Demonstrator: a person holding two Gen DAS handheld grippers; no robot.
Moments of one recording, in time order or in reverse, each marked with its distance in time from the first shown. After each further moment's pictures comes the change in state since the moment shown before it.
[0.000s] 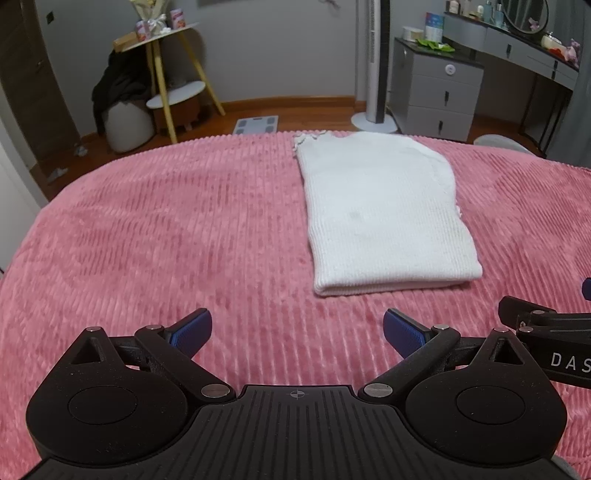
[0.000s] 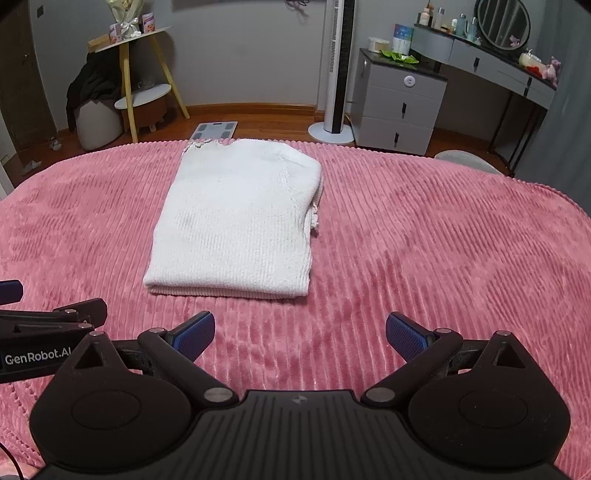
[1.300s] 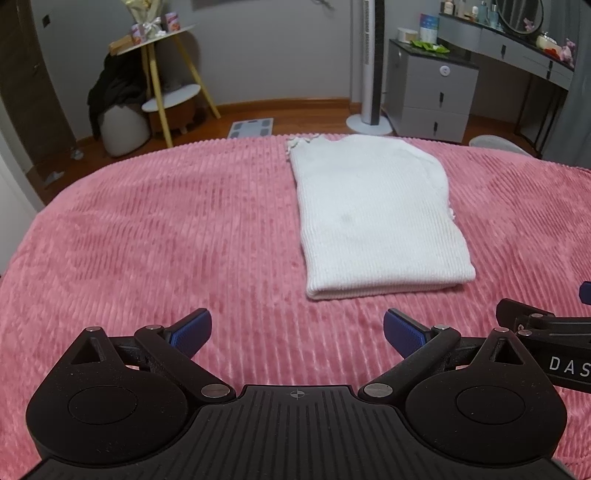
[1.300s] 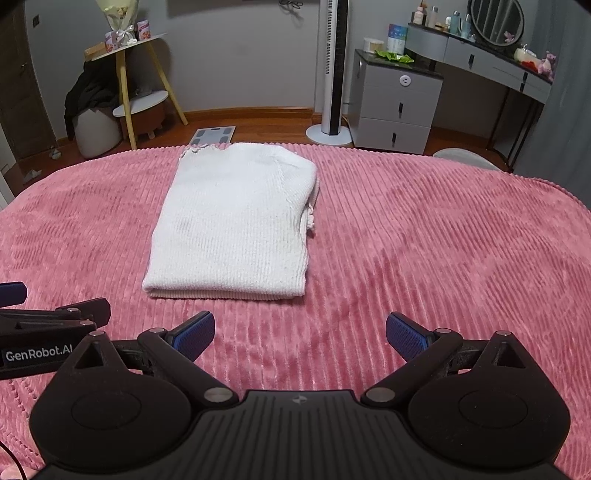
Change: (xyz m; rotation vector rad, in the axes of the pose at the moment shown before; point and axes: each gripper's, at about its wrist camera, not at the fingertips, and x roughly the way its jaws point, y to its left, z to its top) left arm -0.003 -0.007 0.001 0.011 -0.008 -0.010; right arm -0.002 -0.006 -0.003 0.025 -0.012 0.003
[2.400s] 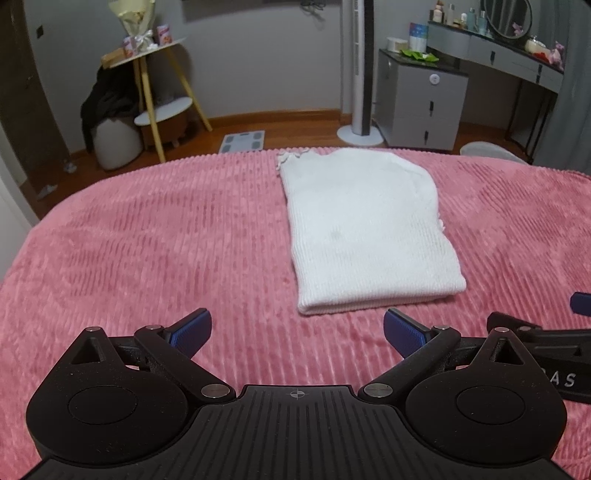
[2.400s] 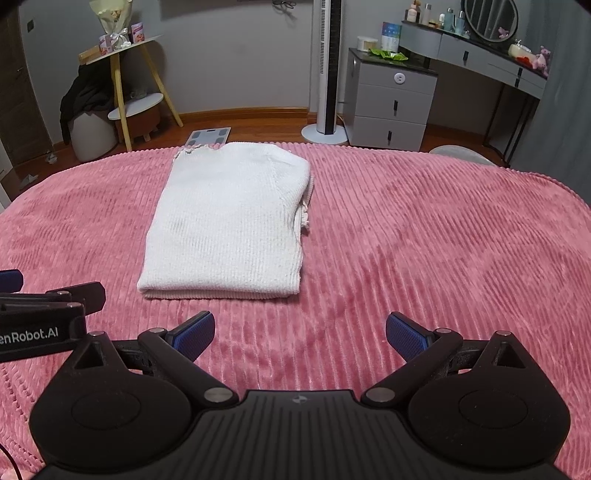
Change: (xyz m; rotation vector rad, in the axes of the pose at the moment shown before) left arm -0.003 -0.007 0.004 0.019 -0.039 -0.016; right arm 0.001 -0.003 -0.003 0.020 -0.002 -0.006
